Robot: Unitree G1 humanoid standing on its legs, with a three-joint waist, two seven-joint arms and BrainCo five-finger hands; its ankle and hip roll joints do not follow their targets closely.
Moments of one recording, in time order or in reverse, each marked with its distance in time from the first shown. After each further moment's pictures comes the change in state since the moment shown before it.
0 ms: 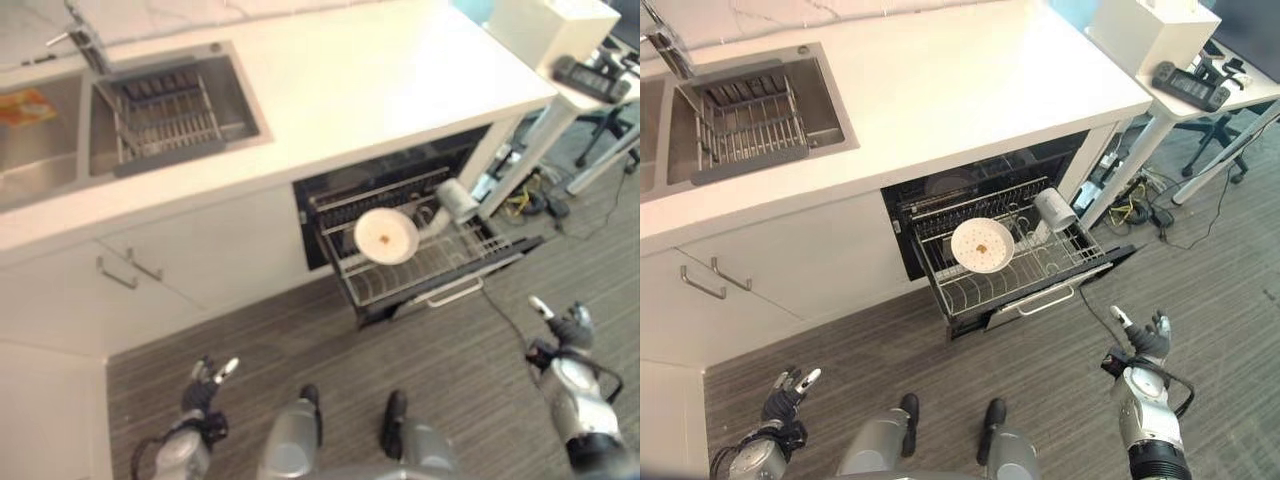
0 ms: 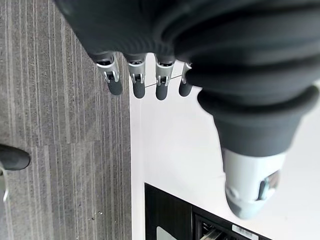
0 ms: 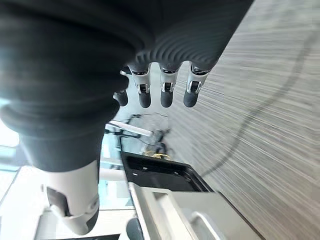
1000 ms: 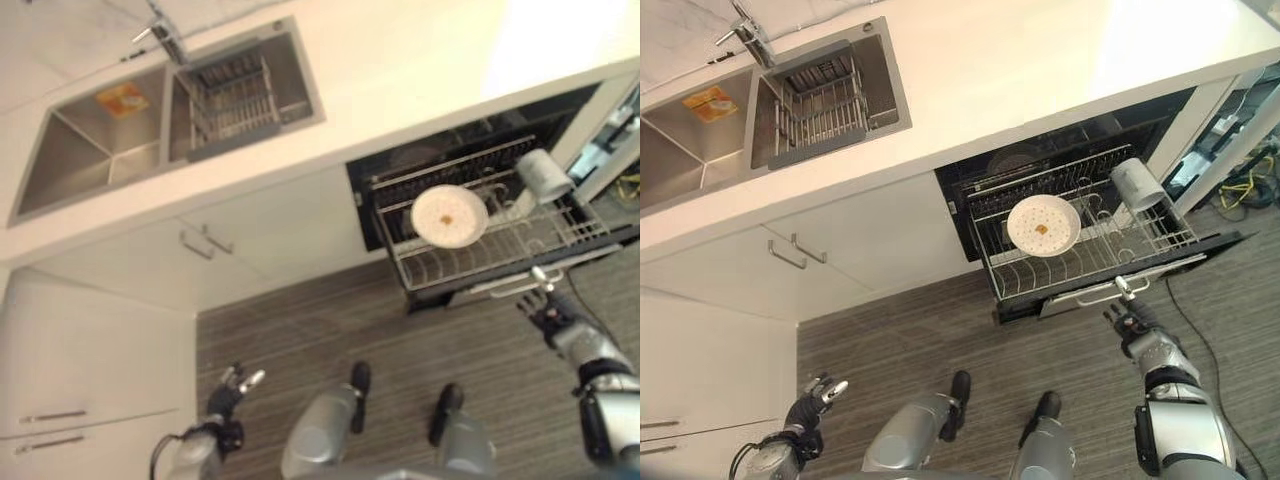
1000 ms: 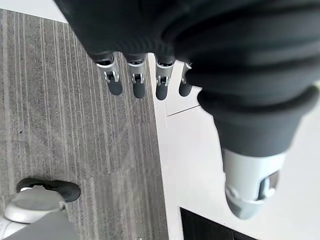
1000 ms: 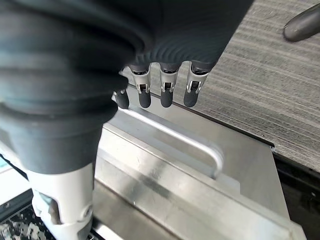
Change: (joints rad) left arm -0.045 -0.001 -0.142 0.073 -0.012 0.005 -0.097; right arm -0.552 -0.257 0.073 0.699 0.415 0.141 0.436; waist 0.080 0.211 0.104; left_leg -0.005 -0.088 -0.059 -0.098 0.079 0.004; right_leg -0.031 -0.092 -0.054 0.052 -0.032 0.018
